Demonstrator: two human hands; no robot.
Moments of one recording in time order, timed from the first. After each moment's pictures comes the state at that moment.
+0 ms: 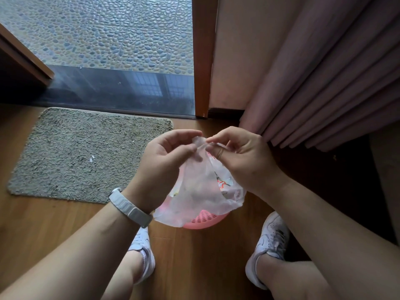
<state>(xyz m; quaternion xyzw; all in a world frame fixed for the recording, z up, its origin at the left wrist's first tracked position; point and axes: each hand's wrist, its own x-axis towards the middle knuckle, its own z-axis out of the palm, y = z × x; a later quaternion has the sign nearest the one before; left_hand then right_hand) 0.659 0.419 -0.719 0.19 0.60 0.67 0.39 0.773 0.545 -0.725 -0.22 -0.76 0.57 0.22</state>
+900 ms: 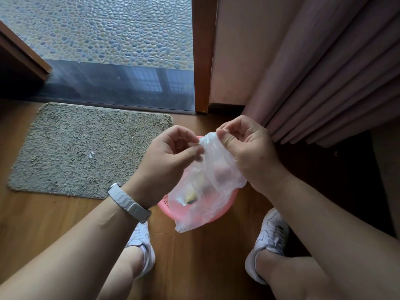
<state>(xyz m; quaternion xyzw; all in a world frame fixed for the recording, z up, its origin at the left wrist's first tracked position) 0.661 0.419 -0.724 0.25 0.62 0.63 0.39 0.769 0.546 -0.730 -0.33 -0.67 0.62 0.24</state>
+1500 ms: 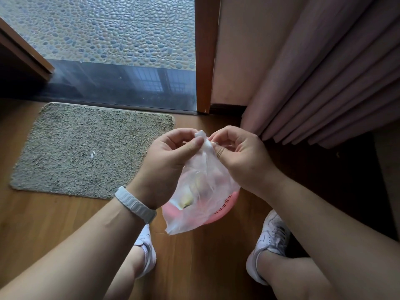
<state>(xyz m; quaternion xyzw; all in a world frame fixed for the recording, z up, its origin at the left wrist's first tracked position) 0.662 0.421 -0.725 0.13 0.53 0.70 0.45 0.770 0.538 -0.736 -0.29 -0.73 0.59 0.17</state>
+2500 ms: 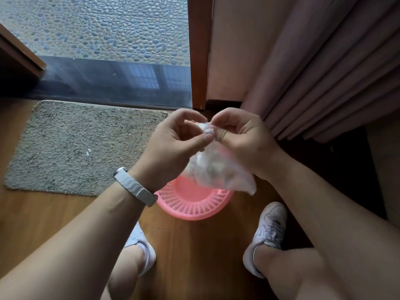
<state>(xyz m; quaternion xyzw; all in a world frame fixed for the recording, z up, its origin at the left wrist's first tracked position) 0.659 0.437 -0.714 0.28 0.63 0.62 0.38 0.768 0.561 -0.725 -0.23 -0.72 0.63 0.18</state>
